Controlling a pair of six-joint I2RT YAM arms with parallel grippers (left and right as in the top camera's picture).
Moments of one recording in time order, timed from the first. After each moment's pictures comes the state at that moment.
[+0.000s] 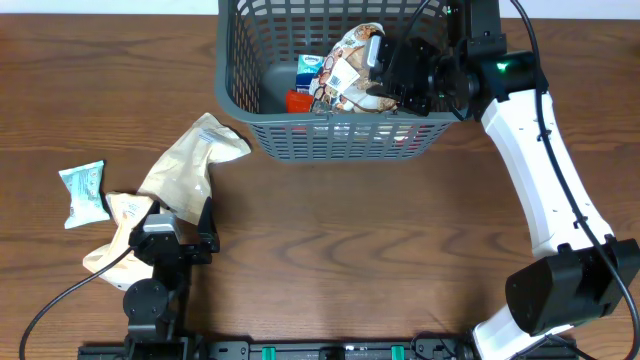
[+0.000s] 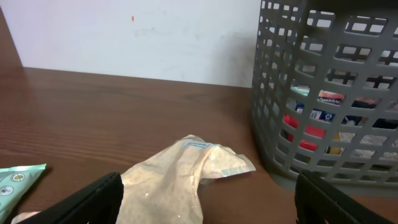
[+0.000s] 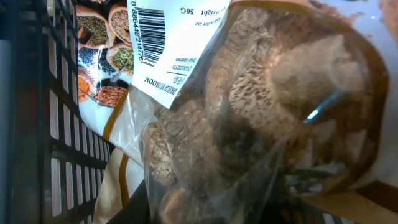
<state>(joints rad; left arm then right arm) -0.02 0.02 0.02 -0.08 -0.01 -0.09 0.21 1.78 1.73 -0.85 -0.60 -1.06</state>
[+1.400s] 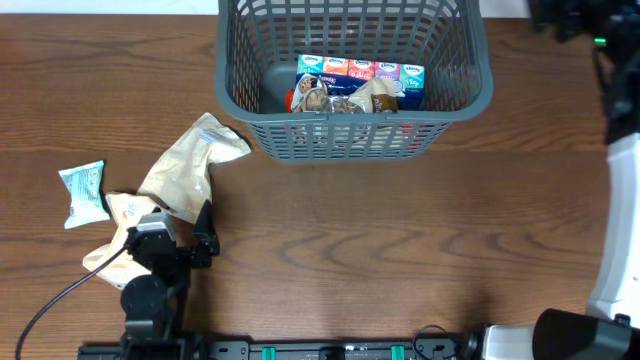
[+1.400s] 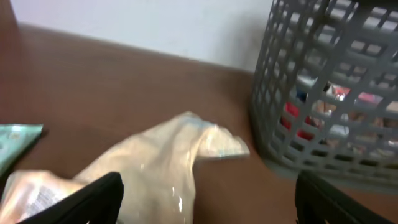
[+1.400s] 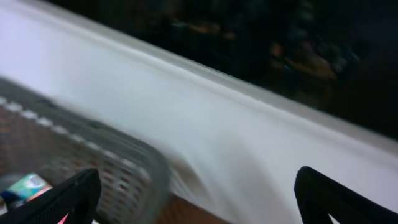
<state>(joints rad) -0.02 0.05 0.12 -0.26 -0.02 -0.21 -0.28 1.56 1.74 -0.34 -0.52 -0.28</state>
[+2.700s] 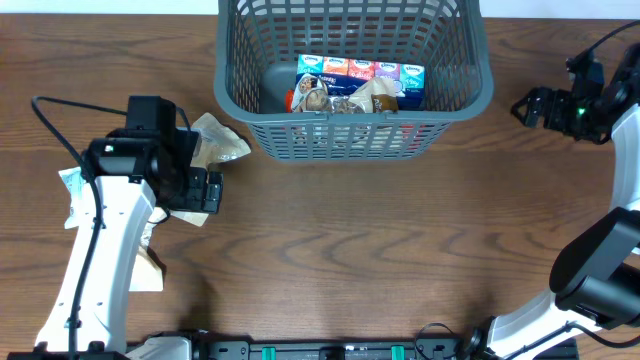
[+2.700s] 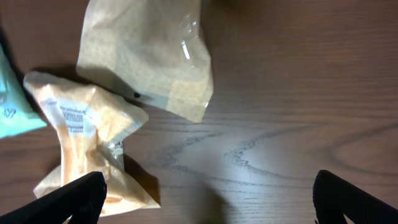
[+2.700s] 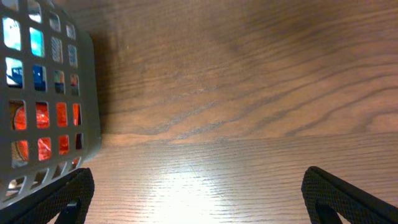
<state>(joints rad) -0.02 1.40 1.21 -1.19 0.01 0.09 -0.43 1.85 1.60 -0.93 -0.36 -0.19</state>
